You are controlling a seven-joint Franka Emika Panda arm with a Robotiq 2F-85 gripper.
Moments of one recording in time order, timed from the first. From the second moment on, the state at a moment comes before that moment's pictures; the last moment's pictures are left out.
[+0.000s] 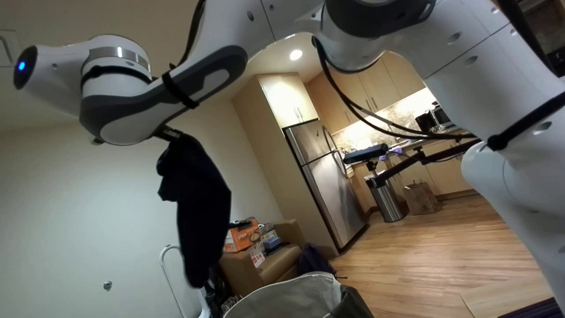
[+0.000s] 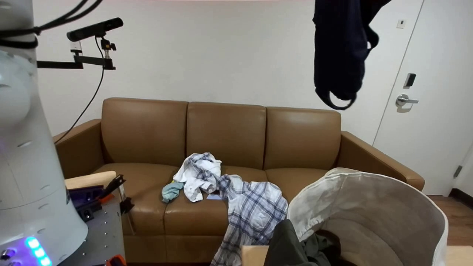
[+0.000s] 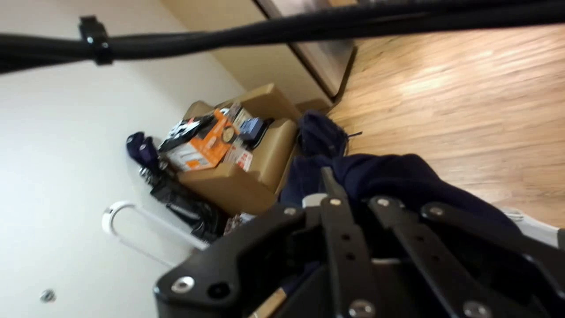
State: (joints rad) arm 0.18 0.15 -0.01 -1.33 -1.27 1.50 -0.91
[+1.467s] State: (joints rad) arm -0.02 0.06 -0.07 -1.52 -0.69 1.43 -0.58
